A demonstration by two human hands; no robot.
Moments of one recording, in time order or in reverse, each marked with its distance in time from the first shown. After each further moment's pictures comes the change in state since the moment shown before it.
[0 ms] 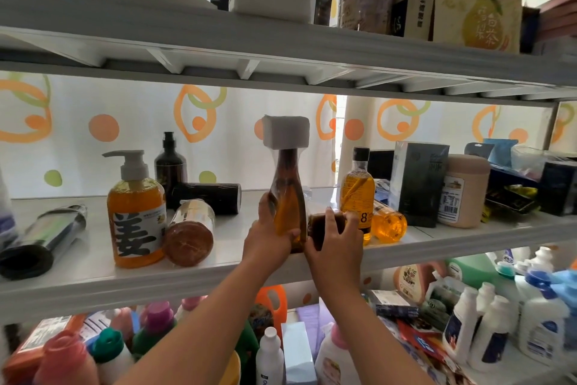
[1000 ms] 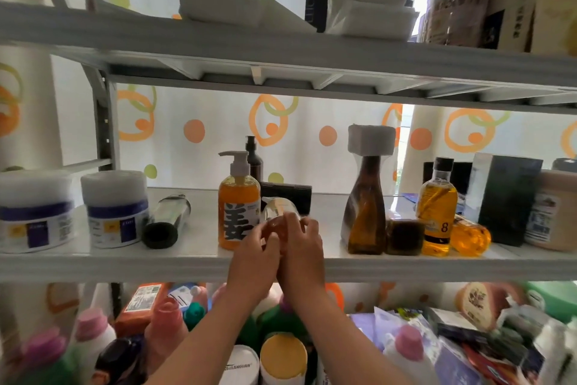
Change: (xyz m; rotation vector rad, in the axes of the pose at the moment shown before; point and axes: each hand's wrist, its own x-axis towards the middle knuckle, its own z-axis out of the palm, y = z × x) left_hand -0.065 -0.074 -0.115 -0.116 0.253 -0.073; right_hand -0.068 -0.159 0.019 0.324 -0.280 -0.238
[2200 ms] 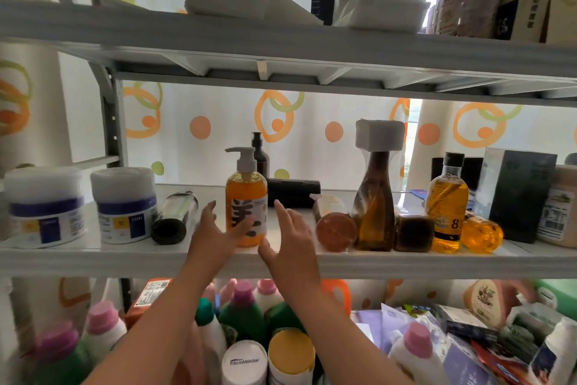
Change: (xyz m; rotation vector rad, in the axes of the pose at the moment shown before) left_hand 0.047 -0.041 -0.059 0.015 0.120 -0.130; right_hand -0.004 -0.018 0.008 0.166 -0.056 -0.068
